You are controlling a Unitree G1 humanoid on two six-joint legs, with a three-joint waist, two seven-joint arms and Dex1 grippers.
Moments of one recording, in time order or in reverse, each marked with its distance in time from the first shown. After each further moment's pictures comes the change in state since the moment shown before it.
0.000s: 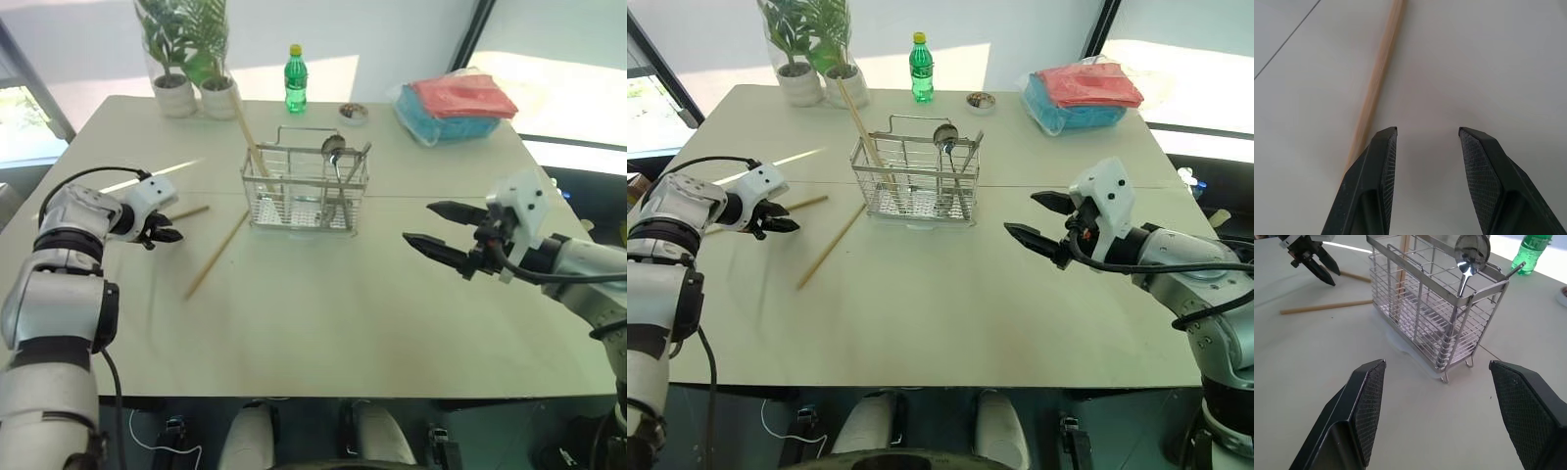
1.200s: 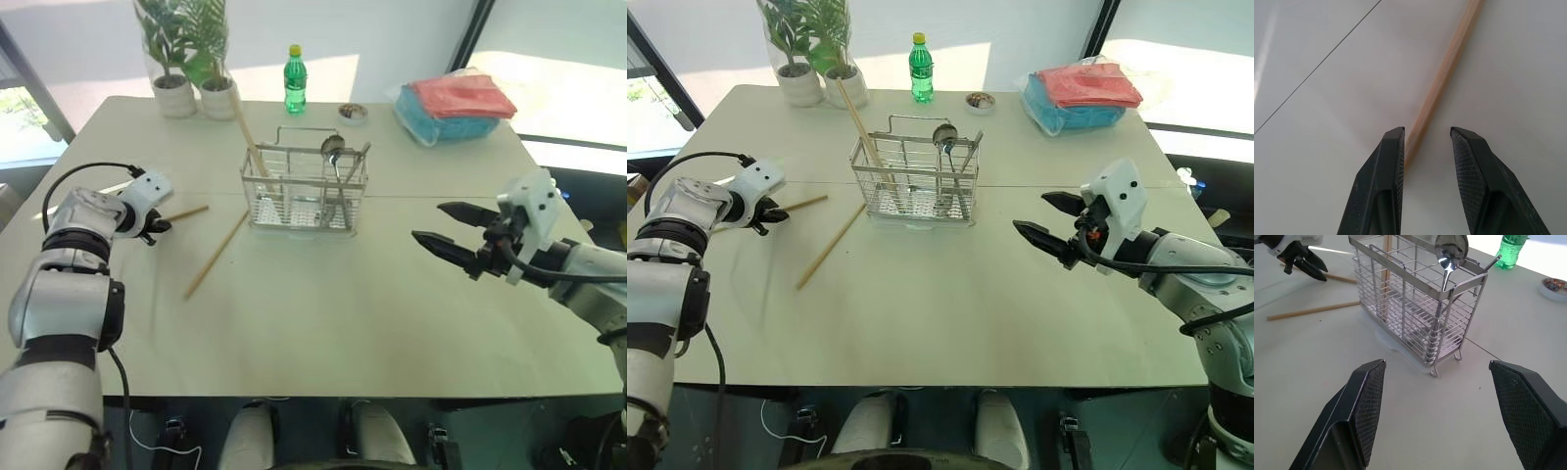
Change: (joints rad) left arm 0.003 -0.027 0.018 0.016 0.031 0.048 0.208; right arm 0.023 -0.001 -0.049 -0.008 0.041 0.021 -0.049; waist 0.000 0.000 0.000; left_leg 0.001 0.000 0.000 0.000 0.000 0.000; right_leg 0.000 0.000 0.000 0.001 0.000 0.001
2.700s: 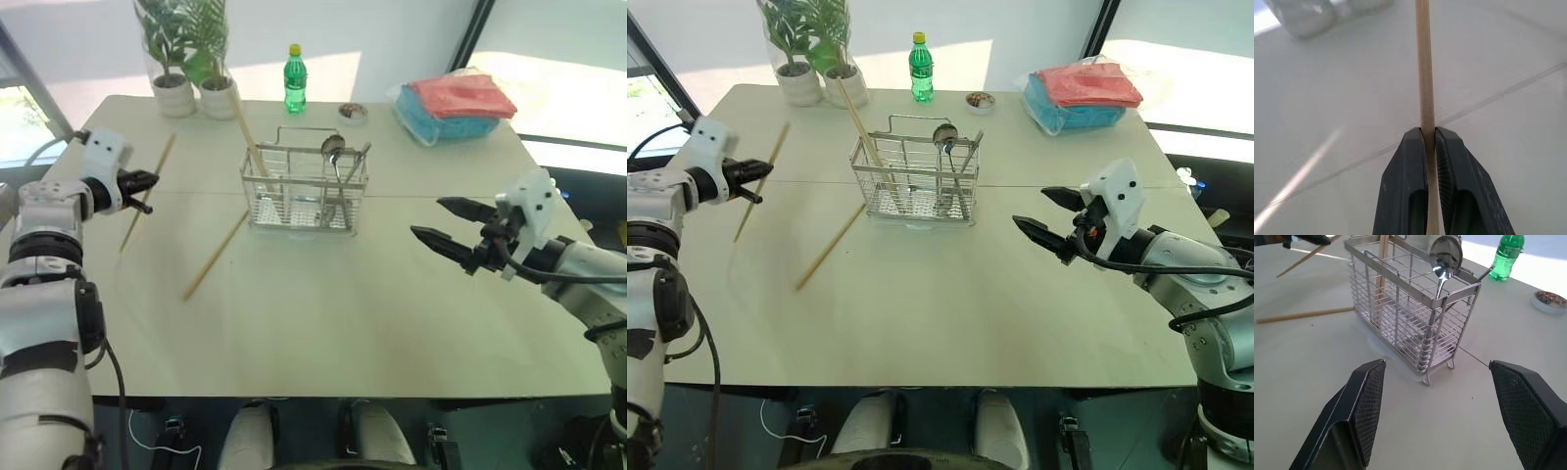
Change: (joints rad) left arm 0.108 0.041 0.384 -0.241 -0.385 -0.079 0.005; right arm -0.003 0.017 0.039 0.051 -0.070 -0.120 0.077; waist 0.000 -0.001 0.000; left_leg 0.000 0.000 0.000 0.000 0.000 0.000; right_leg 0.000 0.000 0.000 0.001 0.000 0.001
